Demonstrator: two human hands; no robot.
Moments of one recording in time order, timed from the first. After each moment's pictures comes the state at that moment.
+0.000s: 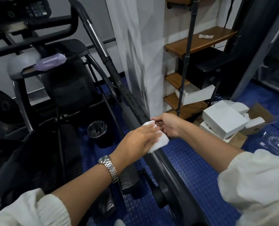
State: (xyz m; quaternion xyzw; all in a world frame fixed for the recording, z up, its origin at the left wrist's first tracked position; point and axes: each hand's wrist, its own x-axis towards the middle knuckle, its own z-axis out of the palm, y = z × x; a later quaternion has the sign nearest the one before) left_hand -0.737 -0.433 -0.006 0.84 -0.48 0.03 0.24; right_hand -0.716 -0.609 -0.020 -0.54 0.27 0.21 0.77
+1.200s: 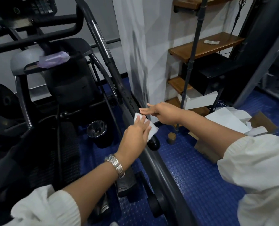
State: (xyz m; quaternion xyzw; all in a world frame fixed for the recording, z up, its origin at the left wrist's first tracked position) left_hand -0.720 -0.458 -0.012 0.93 -0.26 0.04 0.25; right_hand -0.666 -0.643 0.003 -0.94 -0.22 0.10 0.23
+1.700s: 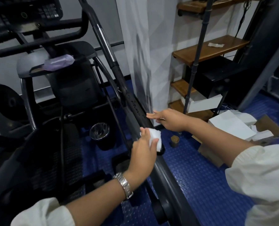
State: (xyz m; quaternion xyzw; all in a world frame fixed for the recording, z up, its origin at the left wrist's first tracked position) left_hand -0.753 -0.467 -0.008 0.92 -0.13 -0.05 0.36; right_hand -0.667 -0.644 -0.006 -0.94 -0.19 0.11 0.24
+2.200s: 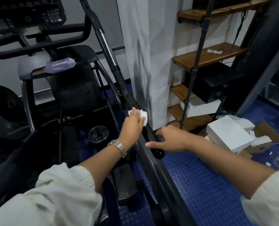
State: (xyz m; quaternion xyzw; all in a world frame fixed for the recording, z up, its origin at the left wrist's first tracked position) left_hand -0.654 -0.458 -0.002 0.95 -0.16 -0.02 0.28; right_hand -0.732 -0.611 0.026 -0.96 -0.10 0.18 0.20
